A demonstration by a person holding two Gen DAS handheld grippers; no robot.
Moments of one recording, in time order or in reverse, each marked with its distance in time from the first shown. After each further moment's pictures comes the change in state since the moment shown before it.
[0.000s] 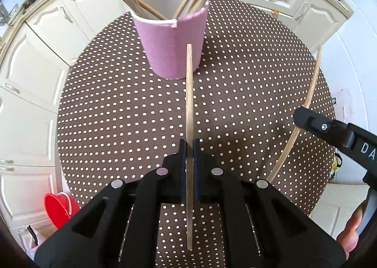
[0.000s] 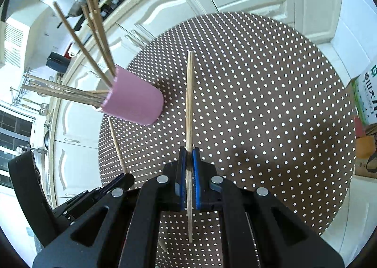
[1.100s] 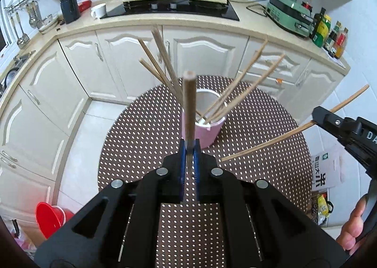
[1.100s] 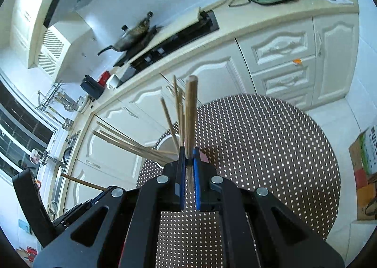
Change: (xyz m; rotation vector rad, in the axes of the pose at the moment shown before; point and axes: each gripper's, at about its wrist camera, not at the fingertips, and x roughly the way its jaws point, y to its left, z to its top) left arm -0.133 0.048 0.040 -0.131 -0.341 0.033; right arm -0.089 0.061 0.041 -0.149 -0.284 0.116
